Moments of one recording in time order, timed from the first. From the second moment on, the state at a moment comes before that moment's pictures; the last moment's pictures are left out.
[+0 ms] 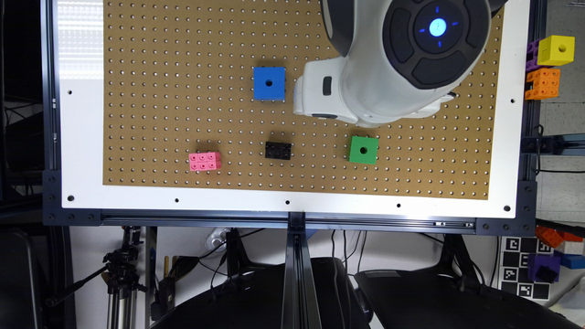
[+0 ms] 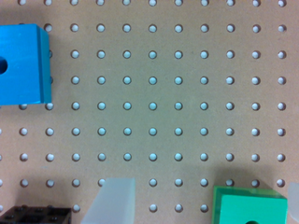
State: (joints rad) arm 0.16 0.20 0.04 -2.16 -0.01 2.39 1.00
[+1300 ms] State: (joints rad) arm 0.16 0.40 0.07 -1.97 -0.01 2.42 1.00
